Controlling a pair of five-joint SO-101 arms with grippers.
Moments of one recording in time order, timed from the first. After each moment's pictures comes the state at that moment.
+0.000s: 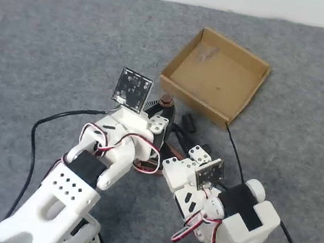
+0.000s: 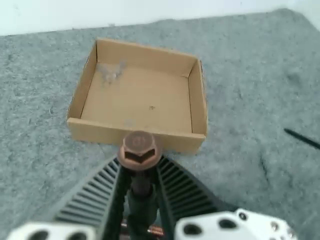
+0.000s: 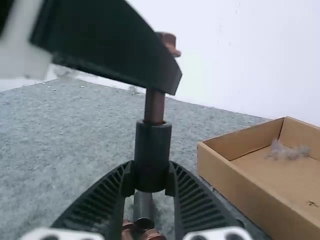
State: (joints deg) left arm 23.5 -53.8 64.7 33.7 15.3; right arm -35.9 10.5 94.3 -94.7 -1.6
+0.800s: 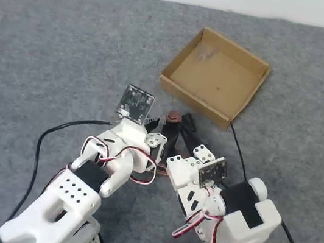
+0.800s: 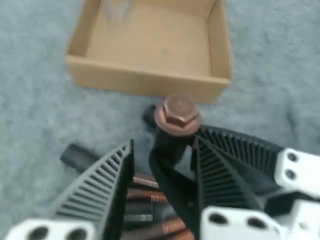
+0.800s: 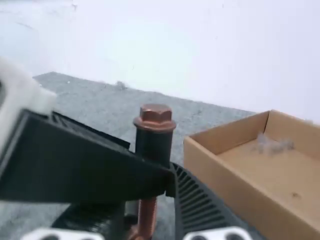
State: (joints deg) left arm 23.2 -53.8 77.4 26.2 15.1; right arm -34.0 10.9 94.3 -94.7 -1.4
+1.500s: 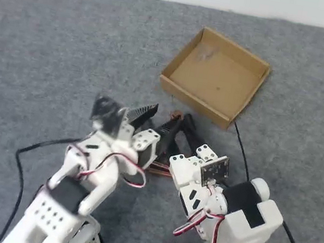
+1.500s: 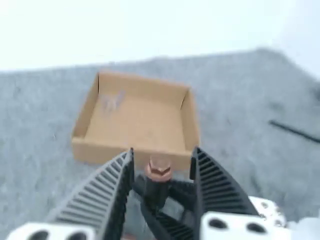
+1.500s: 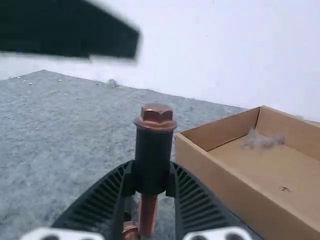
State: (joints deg) left arm 23.4 -79.5 77.5 33.5 14.9; right arm -32.4 10.9 94.1 -93.5 -1.4
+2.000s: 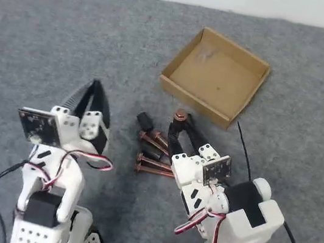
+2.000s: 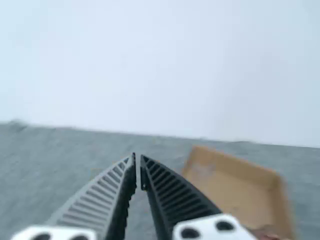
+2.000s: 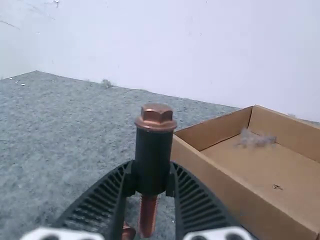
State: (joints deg) left arm -1.2 -96.3 80.2 37.1 14.9; right arm -31.2 10.9 94.1 -93.5 -1.4
